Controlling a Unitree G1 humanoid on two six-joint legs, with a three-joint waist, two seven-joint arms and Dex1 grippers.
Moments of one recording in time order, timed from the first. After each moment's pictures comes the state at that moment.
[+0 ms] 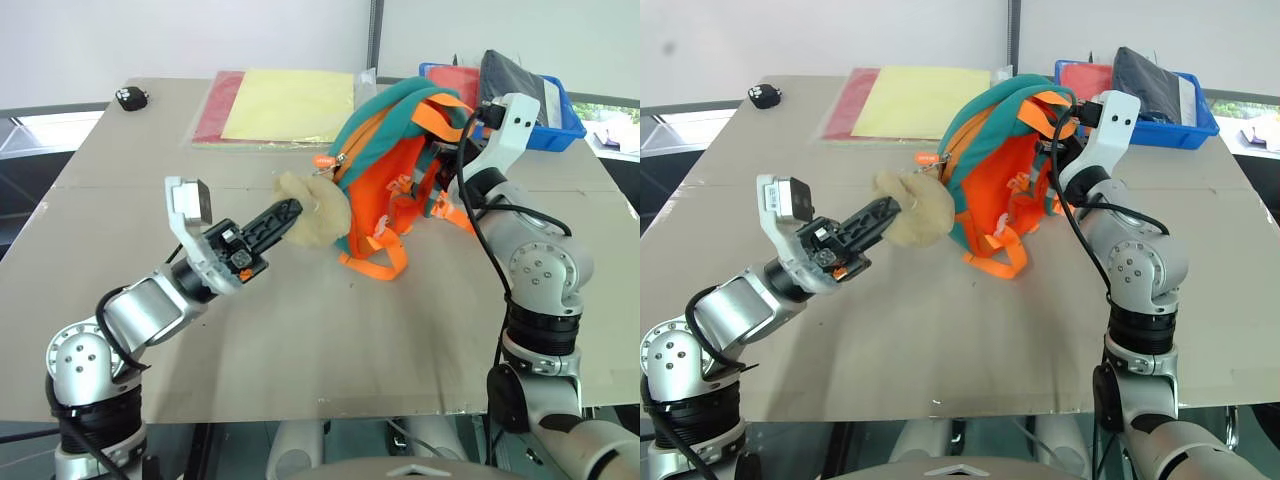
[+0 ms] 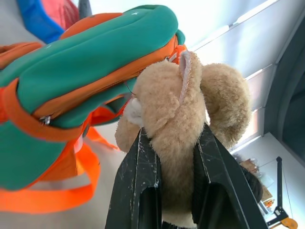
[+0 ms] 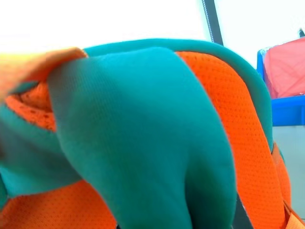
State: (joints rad) left arm -0.13 0.60 0.38 -0.40 -1.94 0.95 -0.05; right arm -0.69 -0.09 -0.17 -0.30 0.69 0.81 -0.14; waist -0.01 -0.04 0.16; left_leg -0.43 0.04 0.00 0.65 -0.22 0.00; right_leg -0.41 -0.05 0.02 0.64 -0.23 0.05
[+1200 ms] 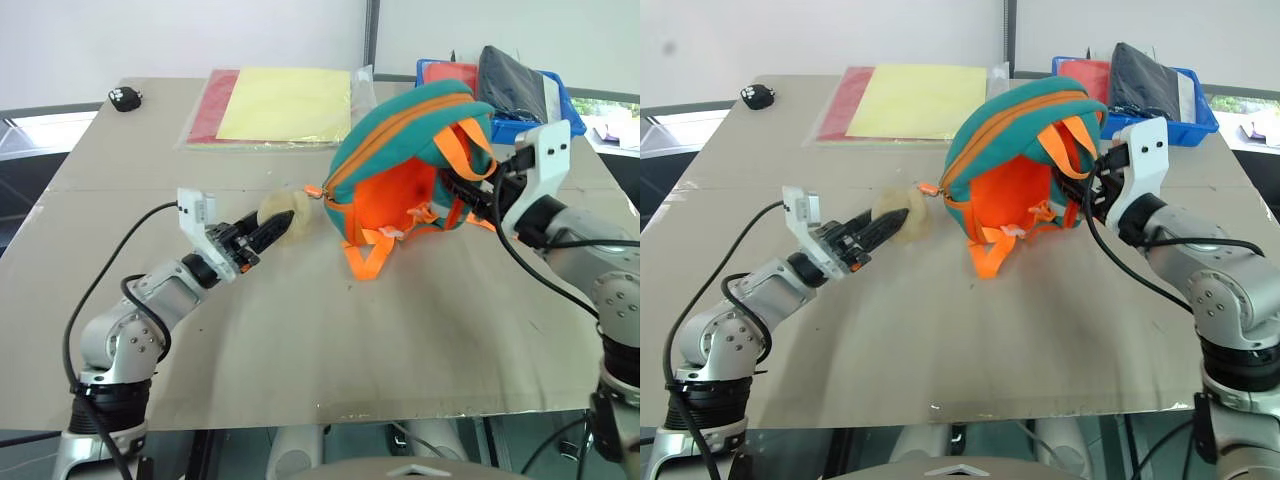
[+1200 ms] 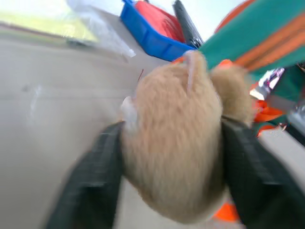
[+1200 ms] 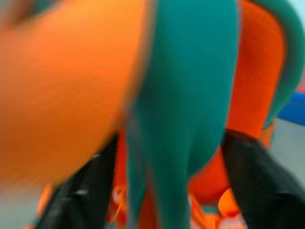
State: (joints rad) left arm -0.16 0.66 0.20 -0.24 -0.97 0.57 -0.54; right arm -0.43 -0.67 -0.14 -0.54 0.85 0.87 0.24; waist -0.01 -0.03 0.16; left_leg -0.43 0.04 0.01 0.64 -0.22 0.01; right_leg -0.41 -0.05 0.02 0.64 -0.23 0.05
